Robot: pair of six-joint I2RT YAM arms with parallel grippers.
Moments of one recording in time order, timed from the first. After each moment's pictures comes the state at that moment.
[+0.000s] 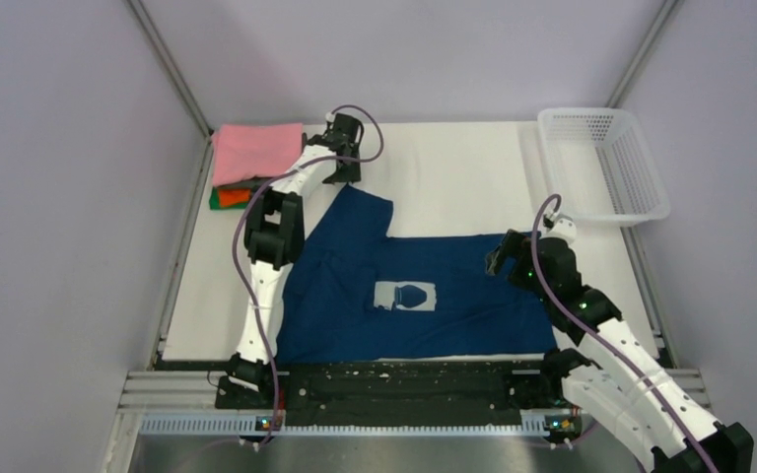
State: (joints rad) left arm -0.31 2.44 2.12 -0.67 -0.25 -0.33; right arm 0.42 0.68 0.52 -0.42 0.24 0.61
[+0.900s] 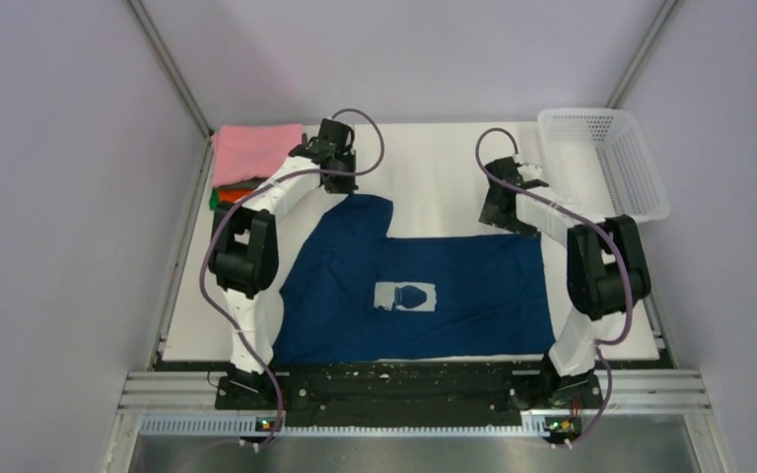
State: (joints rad) left arm -0.33 2.07 1.71 -0.59 0.01 -0.29; right arm 0.27 1.71 1.14 -0.52 0.43 0.58
